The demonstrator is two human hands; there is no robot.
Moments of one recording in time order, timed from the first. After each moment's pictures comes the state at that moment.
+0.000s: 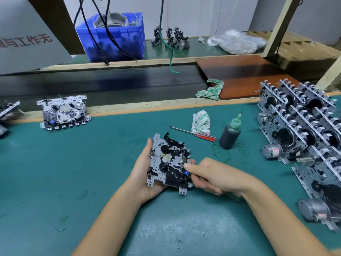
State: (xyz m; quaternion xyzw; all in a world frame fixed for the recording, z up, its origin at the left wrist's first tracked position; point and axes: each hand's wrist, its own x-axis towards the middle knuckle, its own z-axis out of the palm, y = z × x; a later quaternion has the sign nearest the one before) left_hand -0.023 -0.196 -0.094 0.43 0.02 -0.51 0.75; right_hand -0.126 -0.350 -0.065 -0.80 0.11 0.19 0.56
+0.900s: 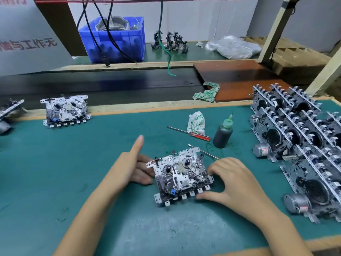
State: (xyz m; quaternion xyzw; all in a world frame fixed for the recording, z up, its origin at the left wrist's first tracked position) left_hand -0.029 -0.156 -0.065 0.77 -0.10 -0.32 0.54; right_hand -0.186 -0.361 -0.077 -0.98 0.02 -0.17 0.12
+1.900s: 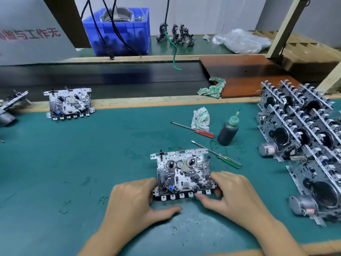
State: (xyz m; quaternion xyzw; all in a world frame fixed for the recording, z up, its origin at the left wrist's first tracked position) left_hand -0.091 -0.137 -0.090 0.88 -0.41 0.13 0.23; right_hand -0.193 -0.347 -0.094 -0.97 0.04 -0.17 0.17
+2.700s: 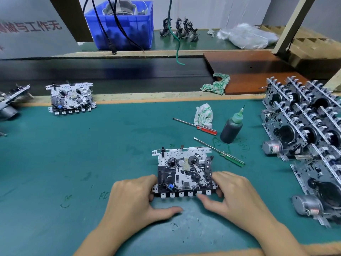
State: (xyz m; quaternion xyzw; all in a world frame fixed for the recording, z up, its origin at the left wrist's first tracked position) left_hand -0.090 -0.133 -0.093 0.88 -0.40 0.11 0.22; right_hand -0.195 -0.342 -0.091 -0.97 0.01 -0.17 0.17
